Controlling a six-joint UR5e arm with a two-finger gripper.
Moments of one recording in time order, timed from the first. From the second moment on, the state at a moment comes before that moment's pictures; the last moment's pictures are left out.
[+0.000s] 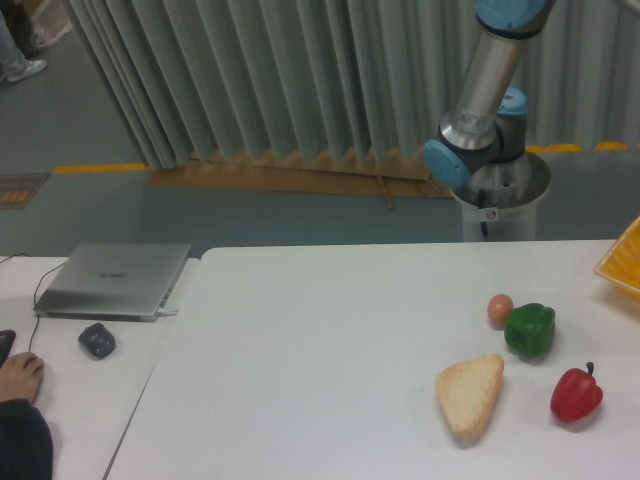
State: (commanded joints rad) arm 2.97 -1.87 -1.58 -1.24 1.54 2.02
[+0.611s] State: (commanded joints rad) arm 2.74 -1.82 -1.59 -1.28 1.54 1.63
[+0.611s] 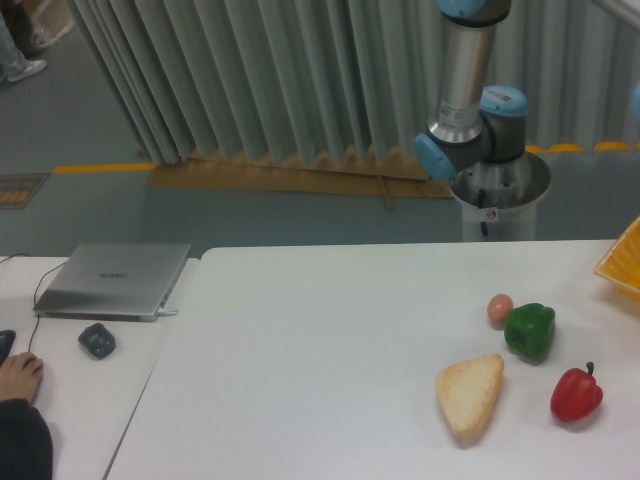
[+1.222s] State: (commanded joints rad) arm 2.55 -1.91 -1.58 -1.16 1.64 1.39
